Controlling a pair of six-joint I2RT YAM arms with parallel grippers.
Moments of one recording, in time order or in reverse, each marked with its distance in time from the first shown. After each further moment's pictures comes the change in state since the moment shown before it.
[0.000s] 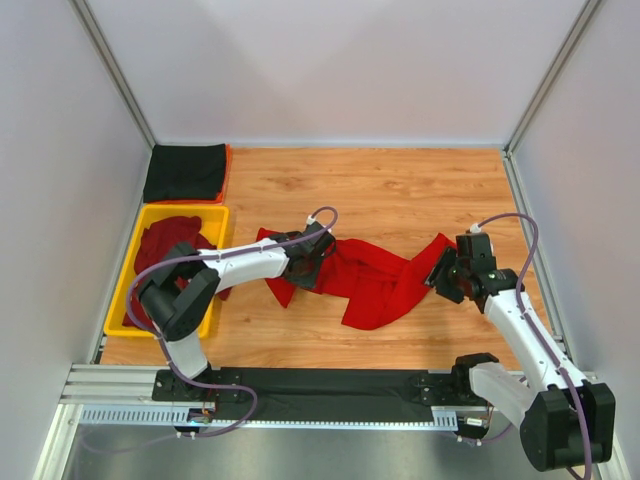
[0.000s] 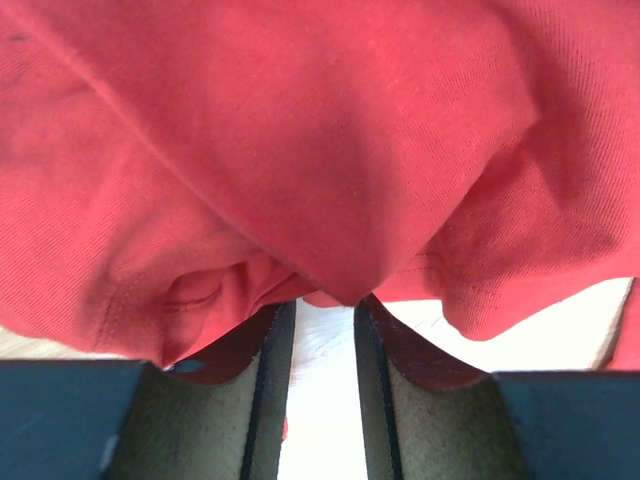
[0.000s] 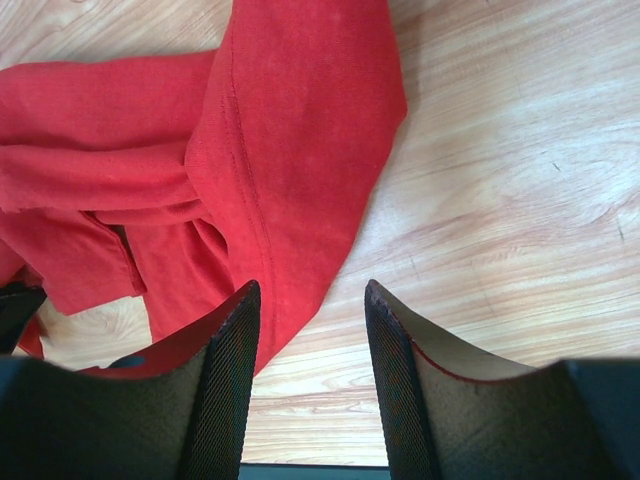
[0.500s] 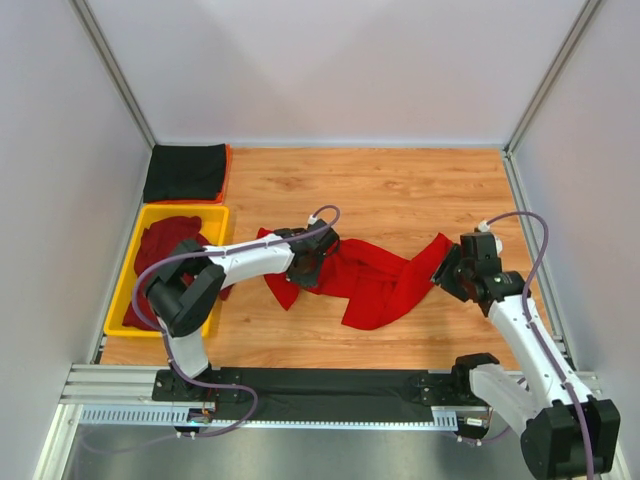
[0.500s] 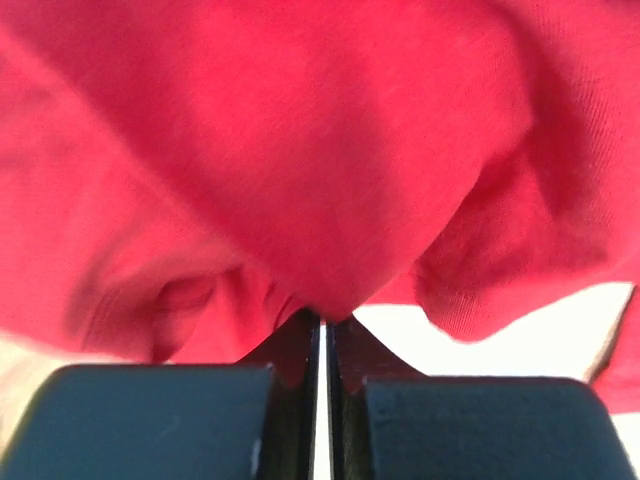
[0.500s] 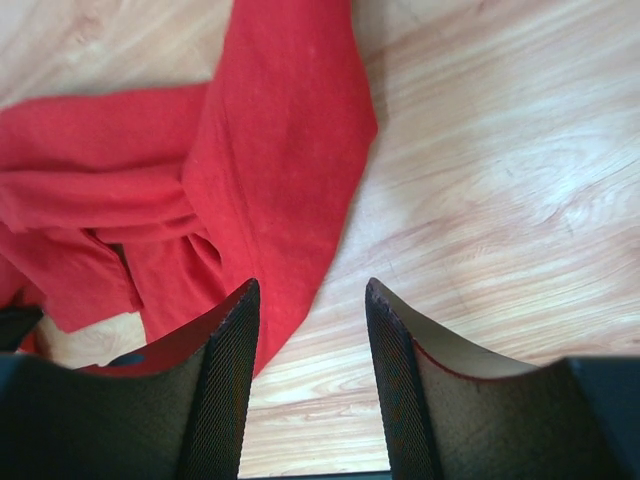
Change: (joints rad) left arm -0.001 0.043 0.039 -0.029 0.011 -0.016; right arm 0.000 -0.048 0.014 -0.037 0.071 0.005
